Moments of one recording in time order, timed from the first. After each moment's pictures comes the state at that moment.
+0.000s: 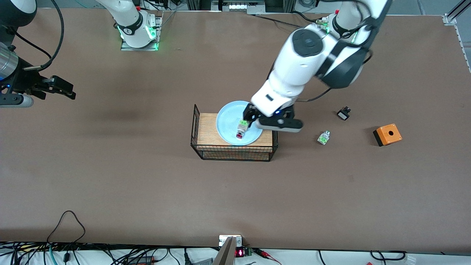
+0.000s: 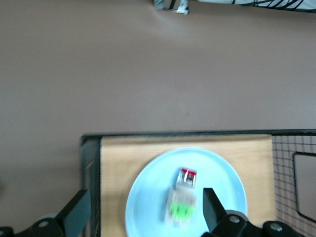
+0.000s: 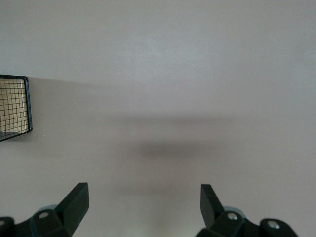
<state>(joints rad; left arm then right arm) -0.43 0.43 -0.22 -1.51 0.11 2.21 -0.63 0.15 0.00 -0.15 -1.71 0.02 1.68 -0.01</state>
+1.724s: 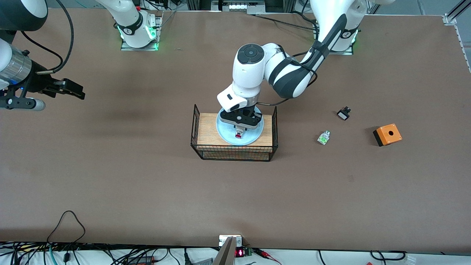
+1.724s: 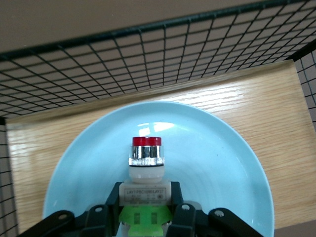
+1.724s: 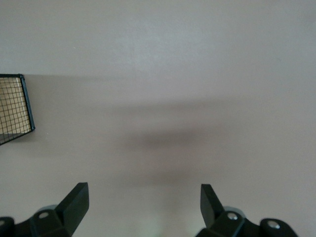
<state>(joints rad) -0.51 0.55 -0.29 -1.56 0.32 2.27 -0.72 0.18 0.02 -0.15 -1.71 0.02 1.63 0.14</state>
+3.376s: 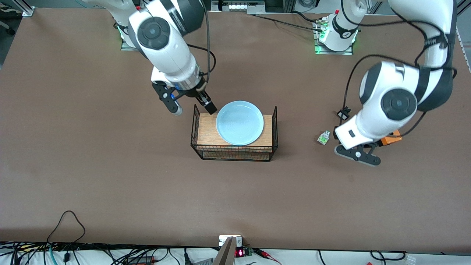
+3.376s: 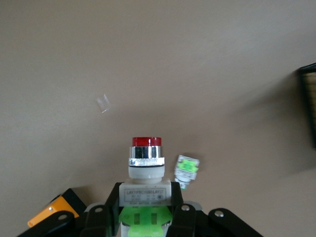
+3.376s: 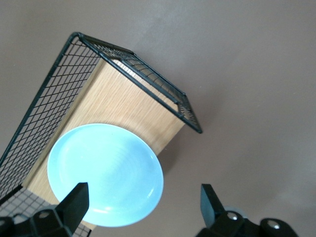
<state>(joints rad) -0.25 0.42 0.05 -1.61 0.08 1.94 0.12 0.69 0.35 -0.05 -1.52 0.17 1.95 1.54</state>
